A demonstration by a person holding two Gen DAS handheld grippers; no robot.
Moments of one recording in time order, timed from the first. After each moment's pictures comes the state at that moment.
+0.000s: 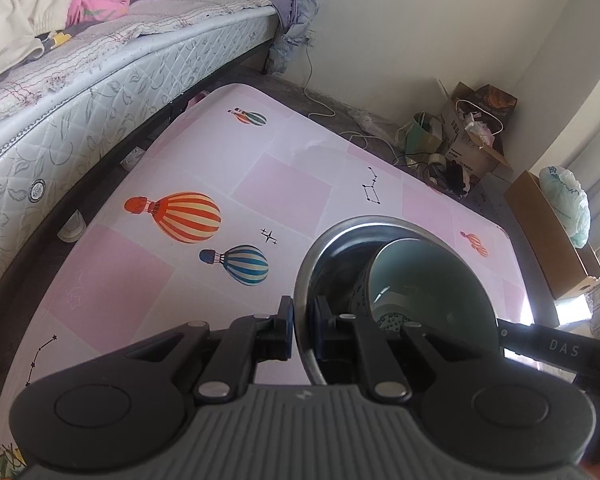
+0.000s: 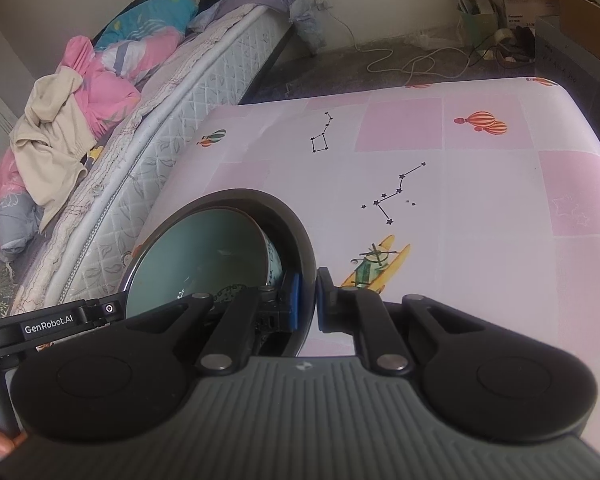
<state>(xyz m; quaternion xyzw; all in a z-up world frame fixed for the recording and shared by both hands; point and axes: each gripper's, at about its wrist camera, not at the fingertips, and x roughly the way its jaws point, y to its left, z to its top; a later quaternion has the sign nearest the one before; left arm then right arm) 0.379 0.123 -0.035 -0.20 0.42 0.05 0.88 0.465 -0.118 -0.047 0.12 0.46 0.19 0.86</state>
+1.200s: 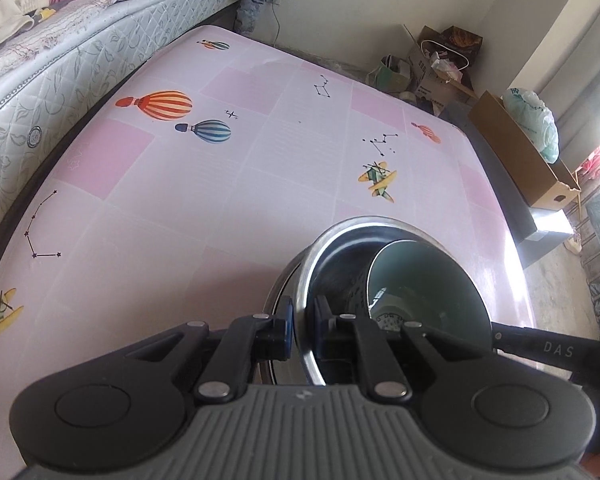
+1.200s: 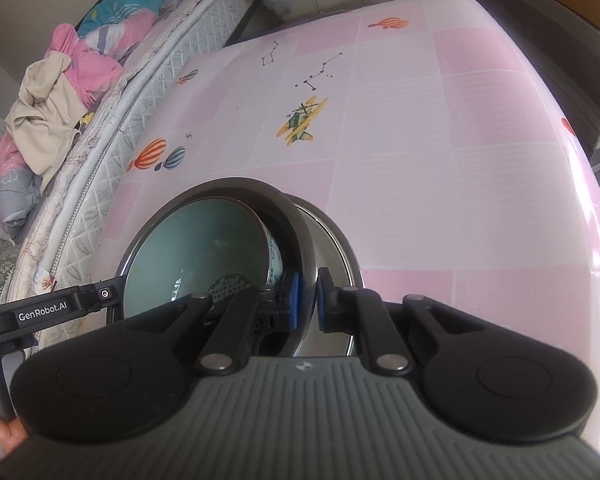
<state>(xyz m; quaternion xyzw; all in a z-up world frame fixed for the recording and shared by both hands) 0.270 0.053 -0.054 -0.16 0.47 0.01 0.87 0.306 -0.194 -0.068 0.14 0.51 0.16 0.83</state>
